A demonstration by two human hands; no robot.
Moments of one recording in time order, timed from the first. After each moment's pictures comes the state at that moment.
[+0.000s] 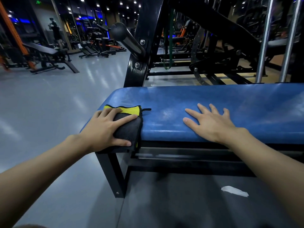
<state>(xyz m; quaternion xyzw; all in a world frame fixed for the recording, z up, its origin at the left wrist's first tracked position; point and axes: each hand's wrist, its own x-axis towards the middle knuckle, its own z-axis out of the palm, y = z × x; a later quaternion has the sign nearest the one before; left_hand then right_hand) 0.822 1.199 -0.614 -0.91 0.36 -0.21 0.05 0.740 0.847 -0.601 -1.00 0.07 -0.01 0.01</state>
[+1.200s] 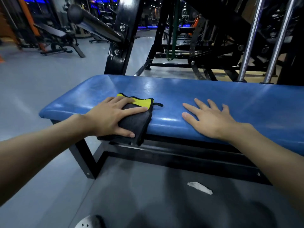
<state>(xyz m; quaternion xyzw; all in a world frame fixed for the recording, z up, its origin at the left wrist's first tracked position) 0.782 1.032 -0.604 -0.90 0.41 -0.16 0.06 0.711 0.699 -0.595 -1.00 -0.01 0.03 0.01</state>
